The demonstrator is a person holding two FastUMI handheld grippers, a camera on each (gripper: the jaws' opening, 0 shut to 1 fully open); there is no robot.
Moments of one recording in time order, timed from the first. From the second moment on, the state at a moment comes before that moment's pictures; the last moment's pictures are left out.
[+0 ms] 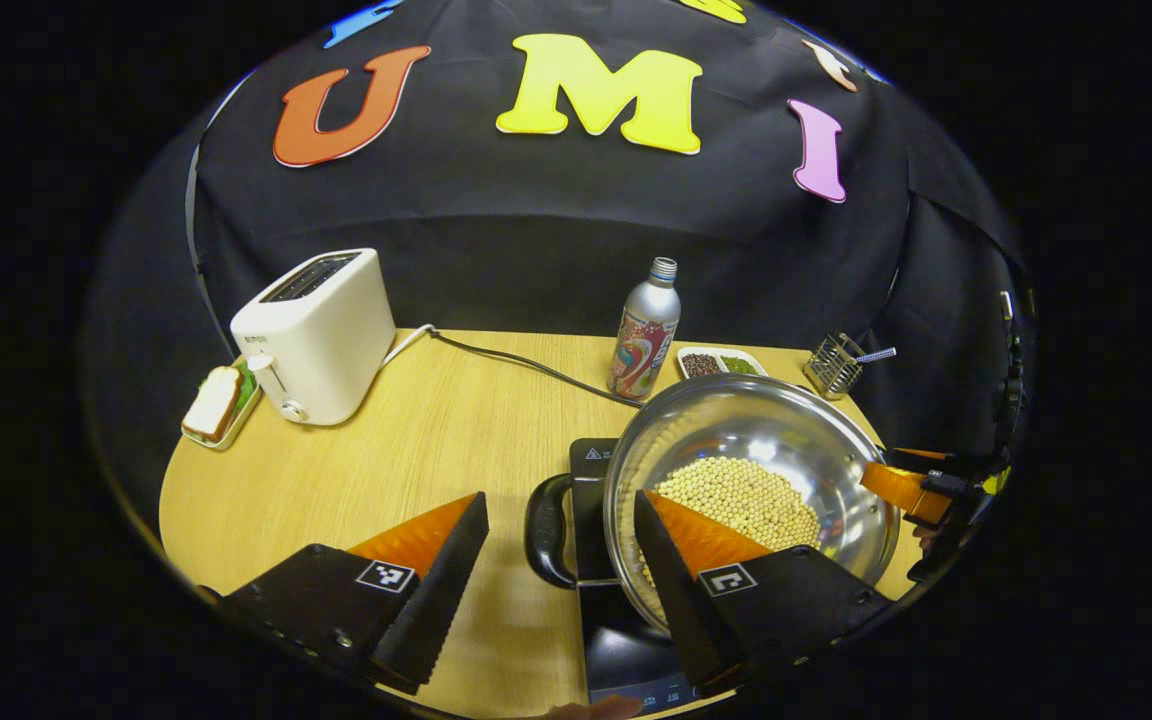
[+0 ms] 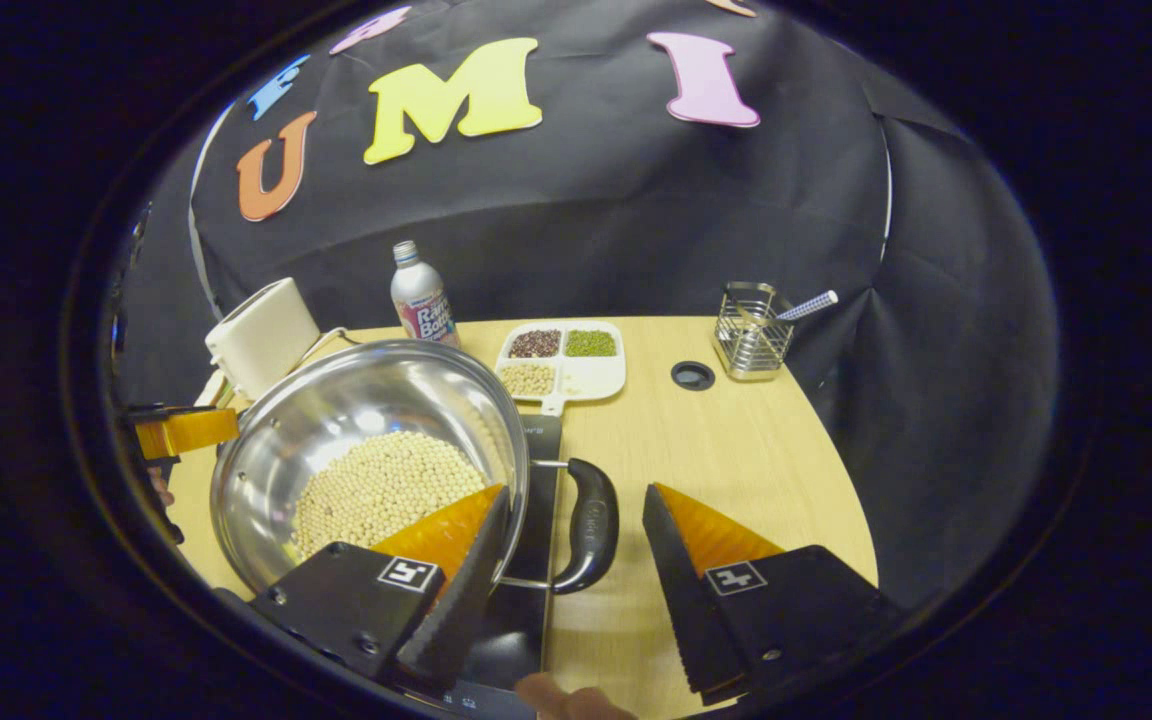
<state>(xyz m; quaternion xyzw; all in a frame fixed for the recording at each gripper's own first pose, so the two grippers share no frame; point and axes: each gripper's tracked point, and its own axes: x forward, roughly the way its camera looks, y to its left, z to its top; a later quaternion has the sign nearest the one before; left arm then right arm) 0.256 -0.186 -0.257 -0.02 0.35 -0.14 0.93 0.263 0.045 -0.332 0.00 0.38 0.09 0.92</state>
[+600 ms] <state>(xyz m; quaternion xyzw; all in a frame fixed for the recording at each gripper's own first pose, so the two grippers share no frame) 0.183 -0.152 -0.182 -0.02 0.22 -0.10 0.97 0.199 0.049 -0.237 0.02 0.21 0.10 0.97</state>
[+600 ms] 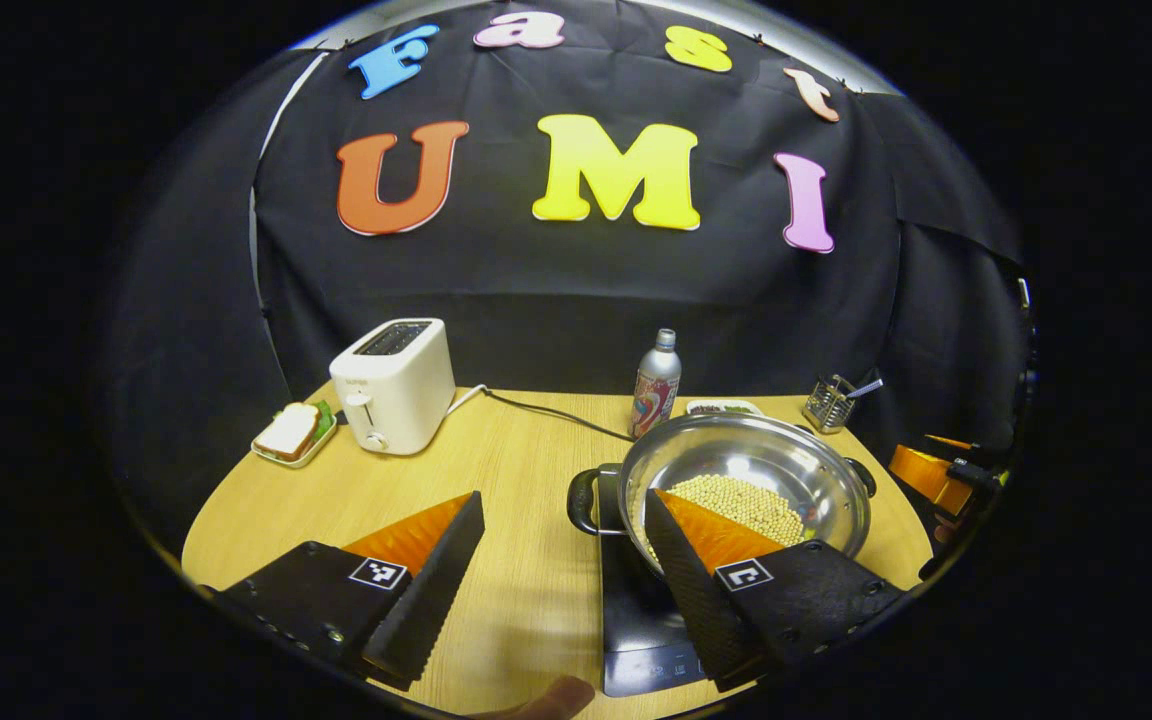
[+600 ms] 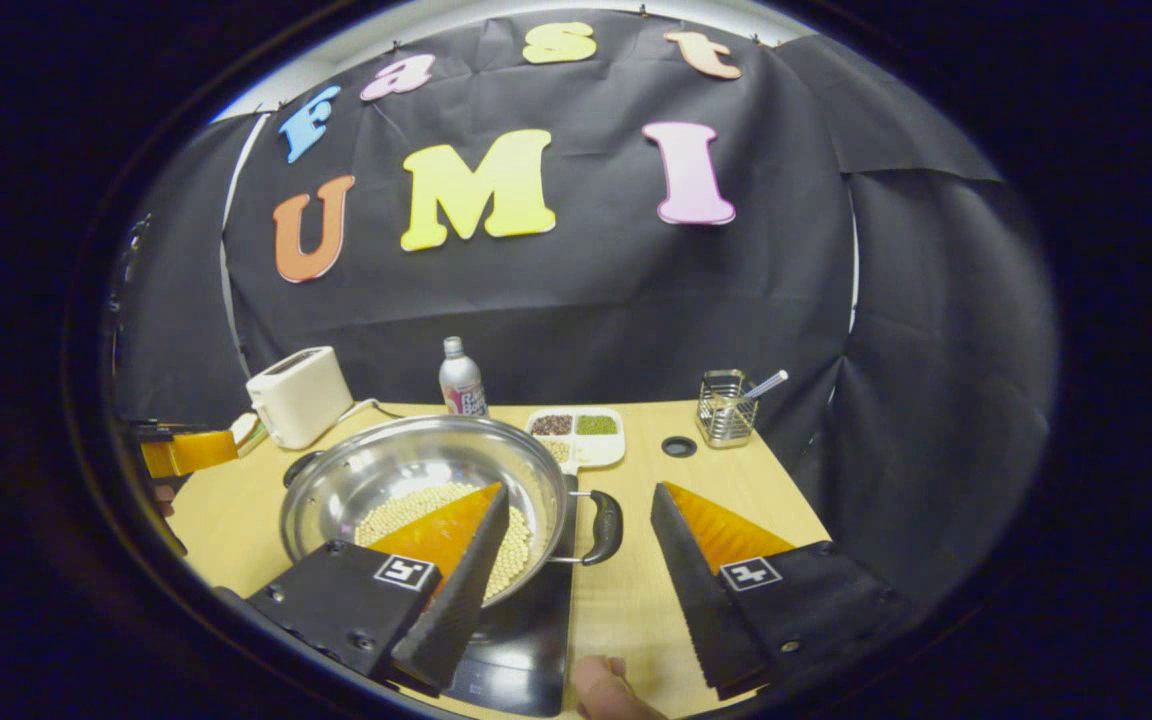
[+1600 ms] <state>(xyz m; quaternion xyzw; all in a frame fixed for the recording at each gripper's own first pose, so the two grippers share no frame) -0.031 -0.096 -0.018 -0.06 -0.01 -0.08 1.00 -0.035 0.029 -0.055 0.03 0.00 0.11 0.99</state>
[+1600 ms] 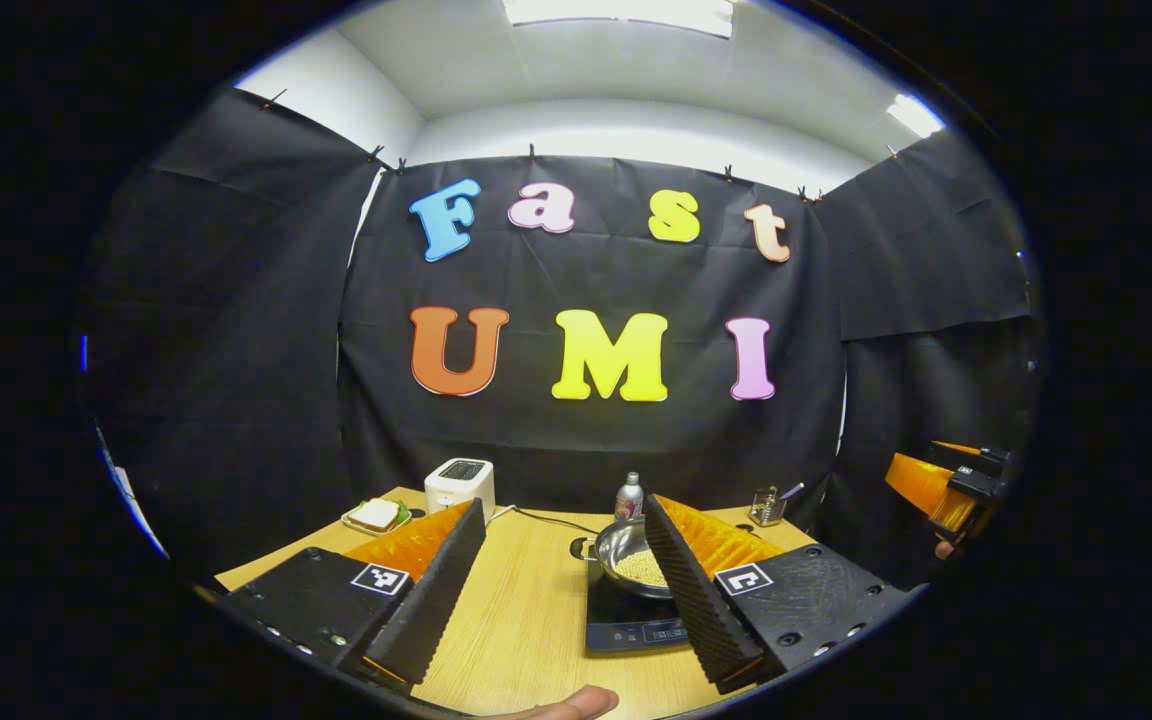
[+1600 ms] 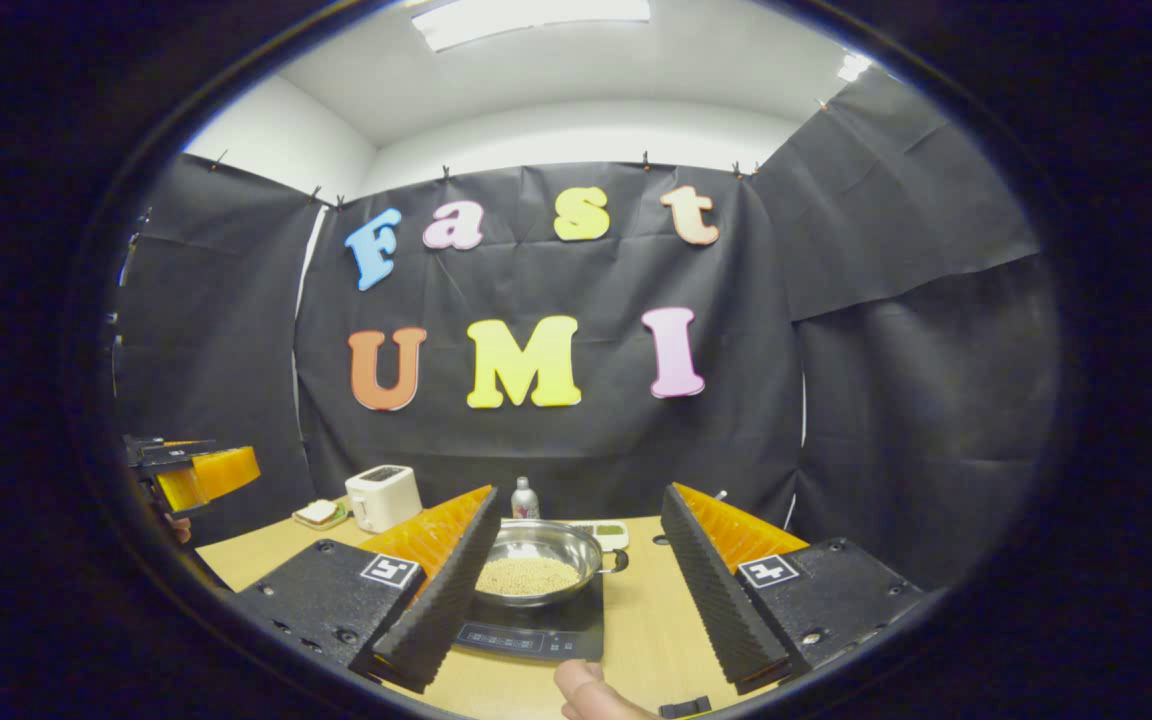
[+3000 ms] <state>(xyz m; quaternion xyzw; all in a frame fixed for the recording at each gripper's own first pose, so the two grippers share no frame) -0.070 -0.070 -0.013 0.00 -0.11 -0.06 0.99 -0.092 -0.012 -0.014 0.01 -0.09 0.05 0.99</state>
